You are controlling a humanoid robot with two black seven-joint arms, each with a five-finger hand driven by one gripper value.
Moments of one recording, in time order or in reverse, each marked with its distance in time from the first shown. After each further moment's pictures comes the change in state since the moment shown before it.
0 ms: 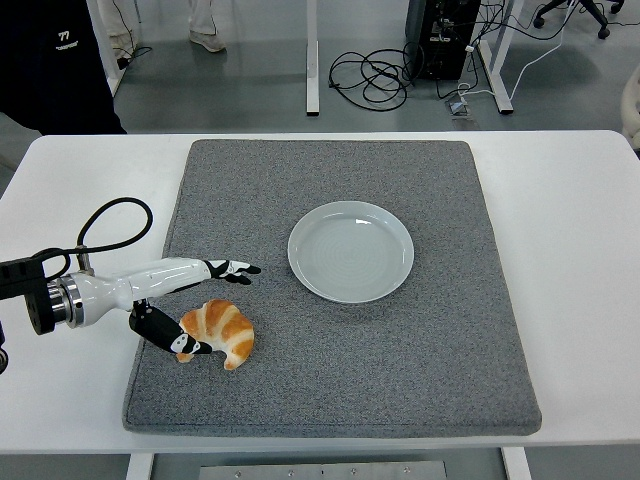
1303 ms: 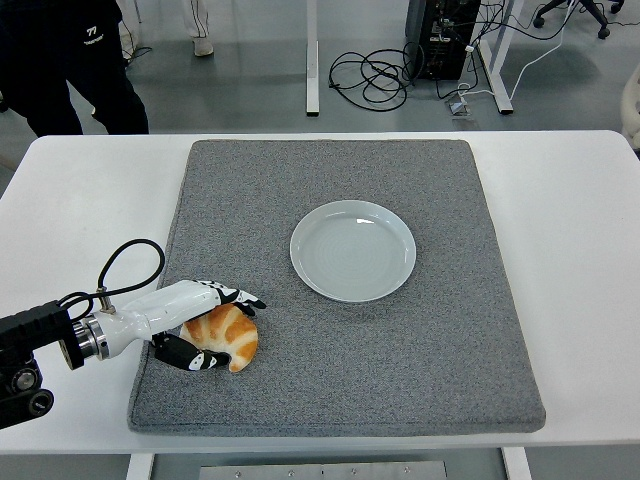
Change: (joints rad) left arm 0.169 -0.154 0.000 0.230 0.143 0.216 -0.154; right arm 0.000 0.000 -0.002 -0.006 0.000 0.000 0.000
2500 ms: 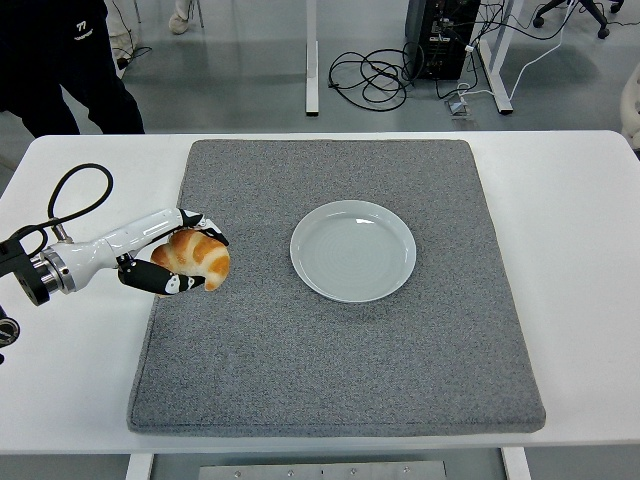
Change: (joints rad) left arm -0.109 0.121 -0.104 -0.009 -0.275 -0.113 0.005; right arm 0.002 0.000 0.000 0.000 0.000 0.000 0.000
